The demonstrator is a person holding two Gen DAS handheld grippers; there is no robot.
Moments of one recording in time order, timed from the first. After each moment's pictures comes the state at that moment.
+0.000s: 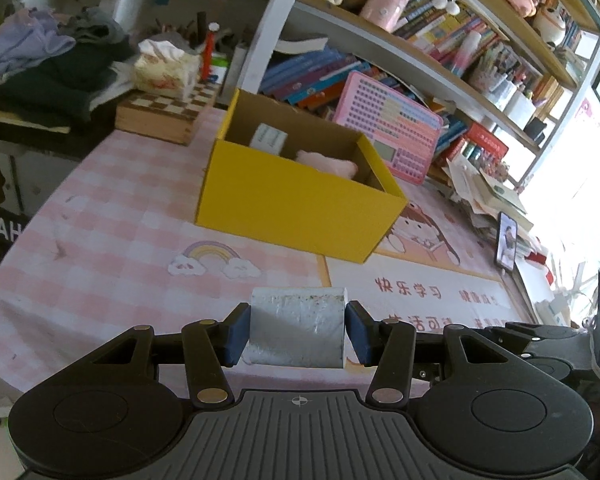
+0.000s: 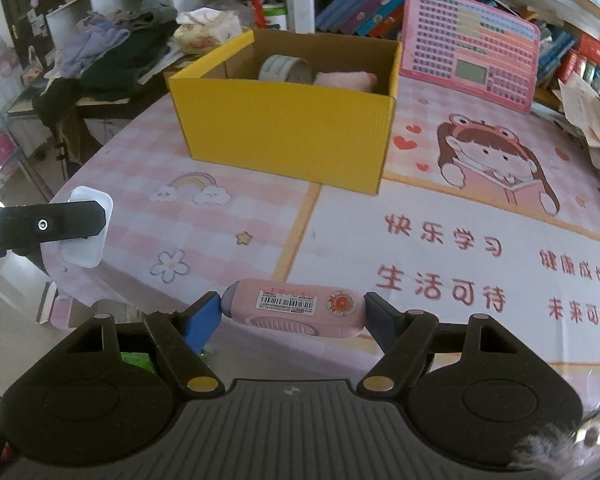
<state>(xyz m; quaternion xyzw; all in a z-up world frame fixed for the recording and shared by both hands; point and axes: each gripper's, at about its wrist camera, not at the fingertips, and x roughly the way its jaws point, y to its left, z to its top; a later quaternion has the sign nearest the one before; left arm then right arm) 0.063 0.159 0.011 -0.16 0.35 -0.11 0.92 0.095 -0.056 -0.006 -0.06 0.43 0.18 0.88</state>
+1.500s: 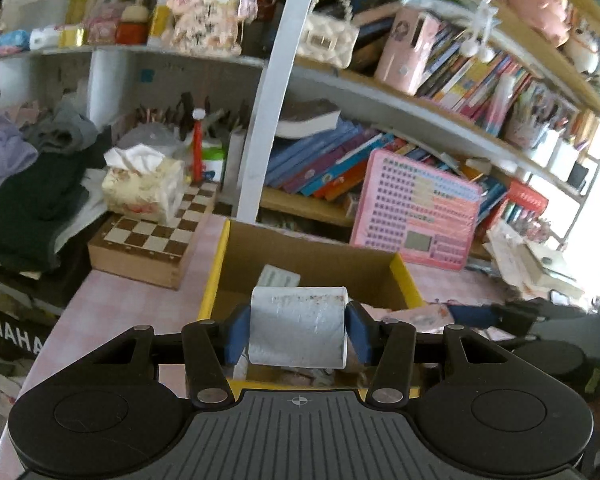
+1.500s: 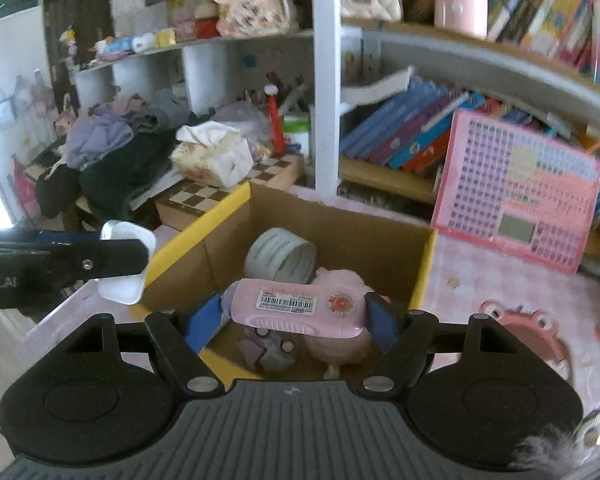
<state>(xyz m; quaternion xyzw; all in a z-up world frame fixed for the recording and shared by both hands) 0.239 0.144 0.058 -0.12 0.29 -0.06 0.95 0.284 -0.035 0.047 -0.05 0.33 0.25 0.91</state>
